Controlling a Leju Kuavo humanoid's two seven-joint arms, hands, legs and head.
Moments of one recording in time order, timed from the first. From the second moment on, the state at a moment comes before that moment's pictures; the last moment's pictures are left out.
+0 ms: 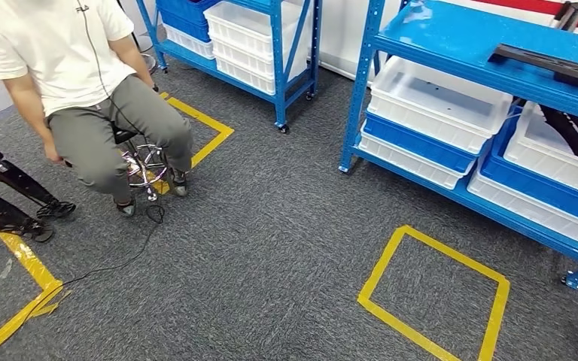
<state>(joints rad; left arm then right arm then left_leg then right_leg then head) -0.07 -0.16 0.38 -0.19 -0.74 0.13 -0.12 -0.04 0.07 -0.41 -0.19 0.69 -0.19 0.06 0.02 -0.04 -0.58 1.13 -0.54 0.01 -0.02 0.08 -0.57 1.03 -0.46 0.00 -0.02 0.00</state>
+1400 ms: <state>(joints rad) -0.08 -0.16 0.41 -0.19 -0.76 0.14 -0.12 -0.06 0.06 -0.43 -0.19 0.69 -0.18 0.06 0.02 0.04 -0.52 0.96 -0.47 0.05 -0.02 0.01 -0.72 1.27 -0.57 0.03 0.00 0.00</state>
